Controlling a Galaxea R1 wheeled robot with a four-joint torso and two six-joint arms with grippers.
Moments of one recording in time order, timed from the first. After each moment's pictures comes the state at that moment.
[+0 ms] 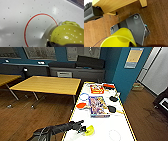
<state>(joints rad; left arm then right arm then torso) 0.48 2.95 -2.23 0.22 0.55 -0.73 -1.42 2.03 -1.45 0.16 0.26 0.05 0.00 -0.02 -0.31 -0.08</state>
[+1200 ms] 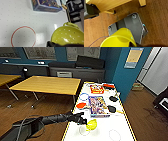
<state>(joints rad) 0.30 2.69 -1.68 0.26 0.62 -0.81 -1.40 2.07 -1.52 0.16 0.20 0.05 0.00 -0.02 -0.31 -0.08</state>
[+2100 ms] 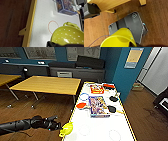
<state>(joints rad) 0.33 2.10 -1.25 0.25 0.63 -0.84 -1.40 2.05 -1.49 0.16 0.19 0.05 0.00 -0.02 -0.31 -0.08</state>
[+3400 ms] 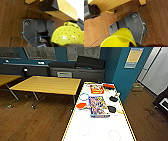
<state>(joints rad) 0.84 1.87 -1.29 -0.16 0.49 -0.28 -1.40 2.04 -1.47 0.16 0.19 0.07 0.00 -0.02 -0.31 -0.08</state>
